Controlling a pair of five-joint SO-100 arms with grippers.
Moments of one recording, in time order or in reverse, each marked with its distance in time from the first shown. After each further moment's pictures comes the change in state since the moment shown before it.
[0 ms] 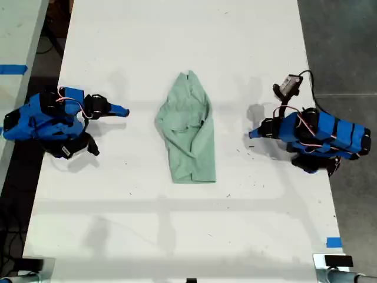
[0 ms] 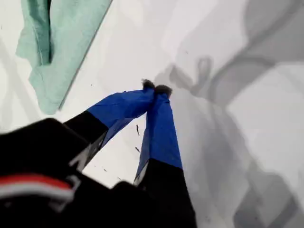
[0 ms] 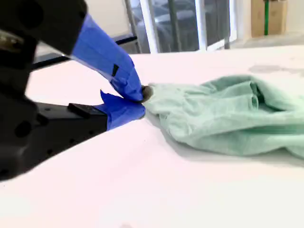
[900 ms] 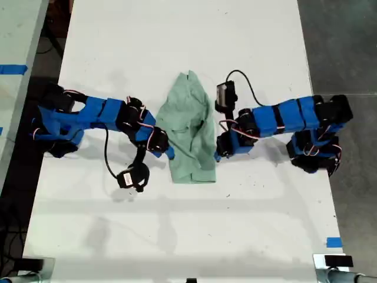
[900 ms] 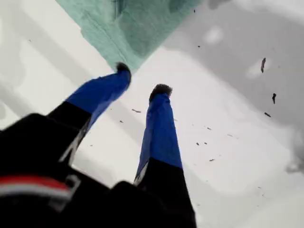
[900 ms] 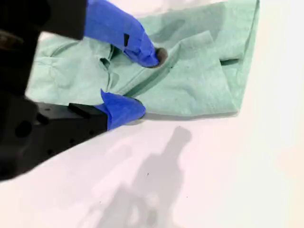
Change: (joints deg) arm 0 27.2 -120.1 -108.7 23.6 -17.3; arm 1 -25.6 -106.9 -90.1 13.7 11.4
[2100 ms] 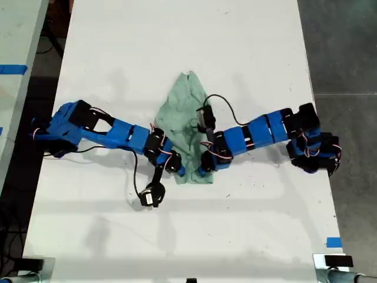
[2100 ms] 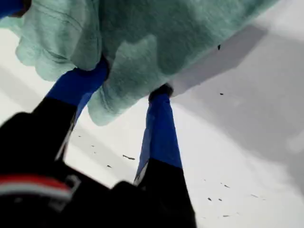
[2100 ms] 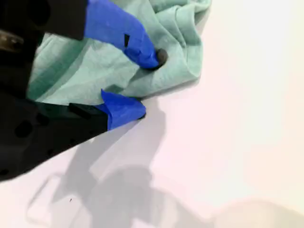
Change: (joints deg) arm 0 1.7 -25.8 -6.8 -14.0 1.3; arm 1 -1.6 -24.1 -8.4 -10.6 -0.4
